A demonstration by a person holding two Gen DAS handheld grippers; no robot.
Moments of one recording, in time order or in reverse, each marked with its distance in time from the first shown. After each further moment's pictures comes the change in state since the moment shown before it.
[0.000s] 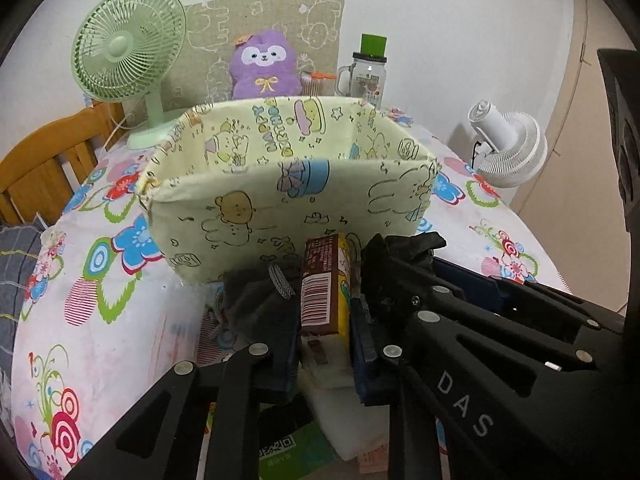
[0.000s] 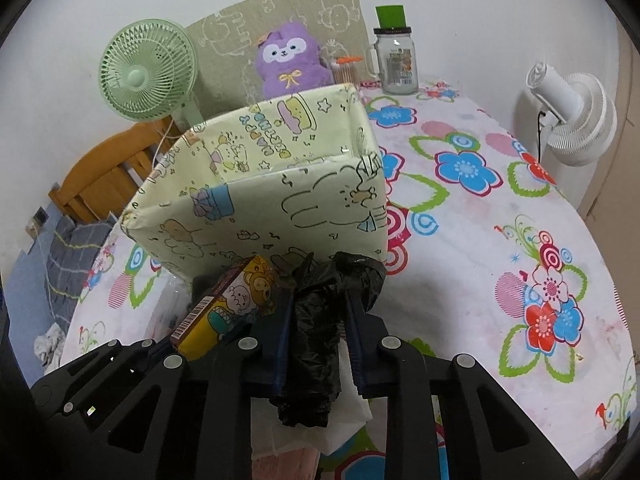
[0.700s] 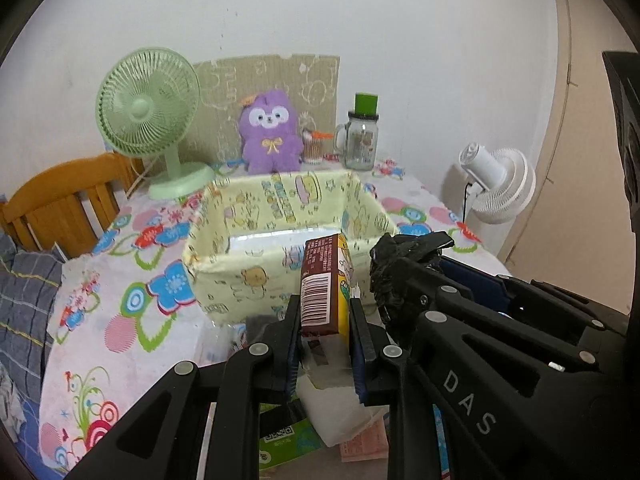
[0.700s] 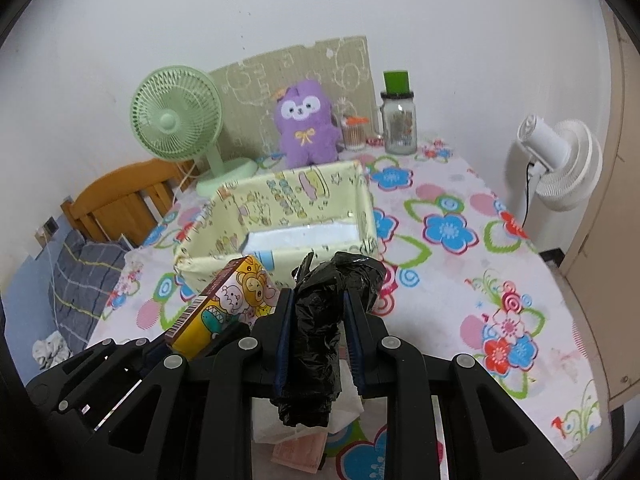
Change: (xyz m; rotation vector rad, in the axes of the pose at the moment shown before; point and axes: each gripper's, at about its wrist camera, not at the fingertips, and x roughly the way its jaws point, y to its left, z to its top) left arm -0.066 -0.012 0.016 0.016 -0.156 0.030; right arm -0.071 0.014 0.018 -0.054 -0.156 -0.005
